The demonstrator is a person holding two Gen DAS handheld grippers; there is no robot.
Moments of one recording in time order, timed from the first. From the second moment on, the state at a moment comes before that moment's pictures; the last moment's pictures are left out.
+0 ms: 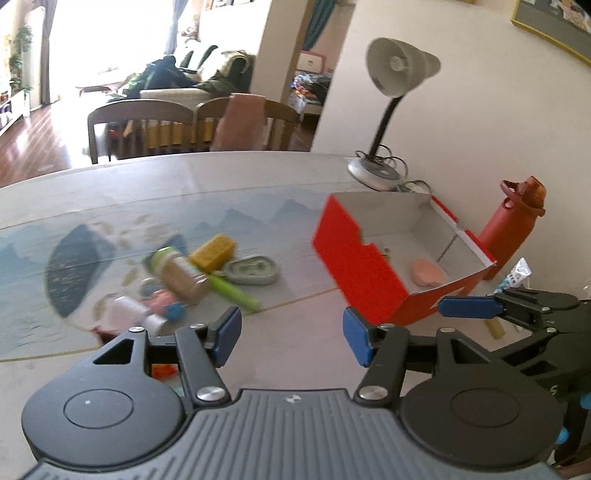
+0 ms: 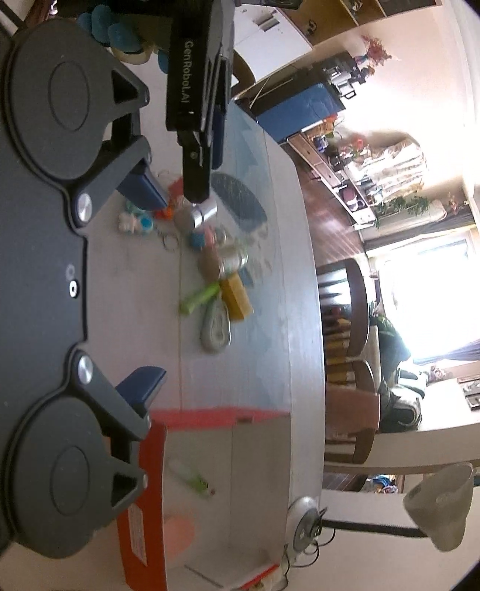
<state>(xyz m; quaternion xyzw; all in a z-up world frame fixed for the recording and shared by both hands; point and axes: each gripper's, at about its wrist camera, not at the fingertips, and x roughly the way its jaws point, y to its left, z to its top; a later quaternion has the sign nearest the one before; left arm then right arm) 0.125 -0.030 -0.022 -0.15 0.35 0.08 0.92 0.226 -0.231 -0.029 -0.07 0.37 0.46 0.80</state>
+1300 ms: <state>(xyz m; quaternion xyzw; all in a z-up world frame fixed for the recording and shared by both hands) 0.100 0.089 -0.128 -0.18 0.37 0.24 0.88 0.204 -0.103 -0.135 -0.19 0.39 0.47 0.77</state>
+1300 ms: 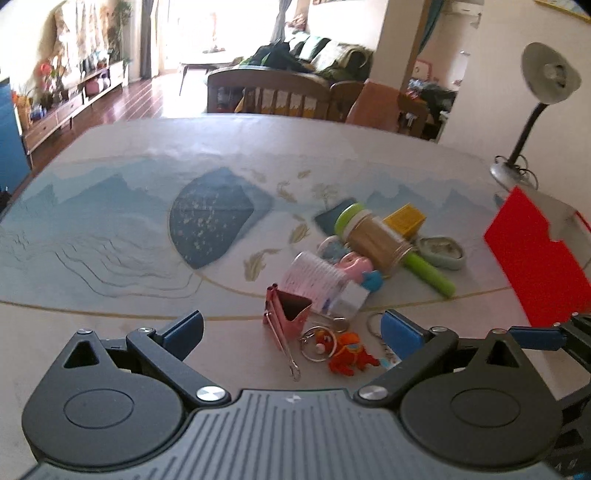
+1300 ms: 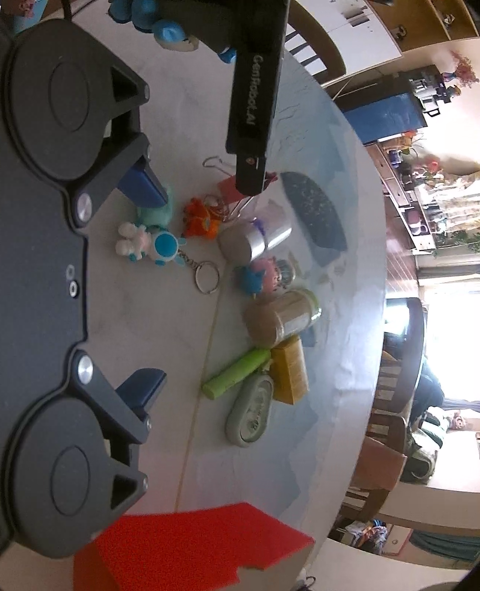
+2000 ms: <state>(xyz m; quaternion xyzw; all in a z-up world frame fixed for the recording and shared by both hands) 0.129 0.110 -0.165 -0.21 0.37 0.30 0.86 0.209 -0.076 -0.165 -0.22 0.40 0.50 0.73</state>
